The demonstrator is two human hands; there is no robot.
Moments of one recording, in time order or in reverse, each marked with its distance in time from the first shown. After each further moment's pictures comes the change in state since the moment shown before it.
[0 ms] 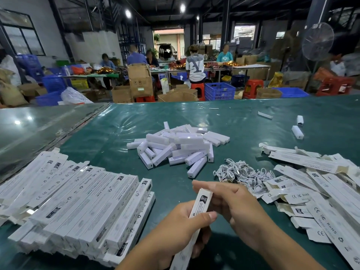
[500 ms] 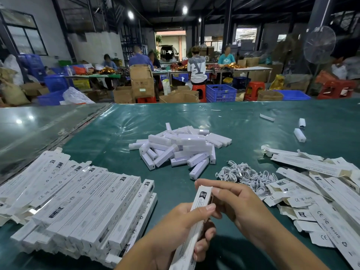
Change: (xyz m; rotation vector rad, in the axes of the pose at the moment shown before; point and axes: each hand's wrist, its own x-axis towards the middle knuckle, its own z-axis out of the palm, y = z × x) left_hand -0.004 0.008 -0.004 -0.315 -0.116 -0.109; right_hand 0.001 0.001 -0.010 -0.041 -0.148 -0.101
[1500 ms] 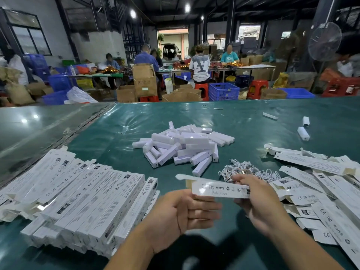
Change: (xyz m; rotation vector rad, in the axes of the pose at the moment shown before) left_hand 0.013 -0.005 -0.024 -0.088 0.067 0.089; right_hand 0.017 0.008 -0.024 0.113 0.634 0.154
